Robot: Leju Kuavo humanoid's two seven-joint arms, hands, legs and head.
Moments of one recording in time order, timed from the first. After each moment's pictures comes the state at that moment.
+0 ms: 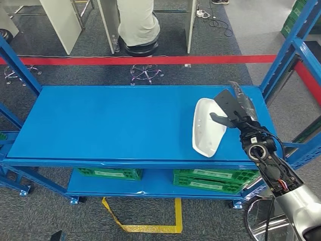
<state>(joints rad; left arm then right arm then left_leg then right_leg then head) -0.10 0.20 -0.91 -0.23 1.35 0.08 -0.12 -0.65 -0.28 0.64 -1.24 0.33 -0.25 0.26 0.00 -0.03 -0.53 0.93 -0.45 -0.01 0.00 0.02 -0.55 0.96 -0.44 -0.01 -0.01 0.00</state>
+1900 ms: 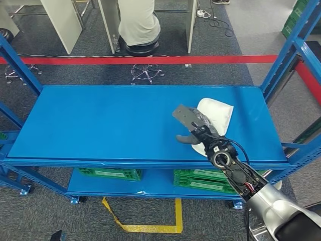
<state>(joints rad) -0.10 0.20 -0.93 -0.23 1.38 0.09 -0.10 -0.69 -0.09 0.85 -1.11 0.24 -0.20 0.47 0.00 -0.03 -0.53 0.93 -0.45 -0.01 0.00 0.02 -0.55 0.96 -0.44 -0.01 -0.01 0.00</state>
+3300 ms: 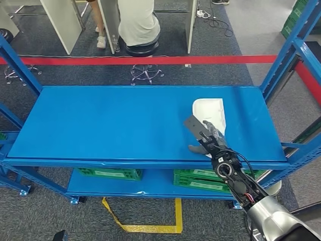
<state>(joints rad) -0.11 0.20 -0.98 -0.23 1.37 0.10 -0.11 -0.58 -0.07 0.72 -1.05 0.35 -0.21 0.53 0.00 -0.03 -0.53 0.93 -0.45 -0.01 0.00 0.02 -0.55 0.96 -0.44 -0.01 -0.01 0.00</state>
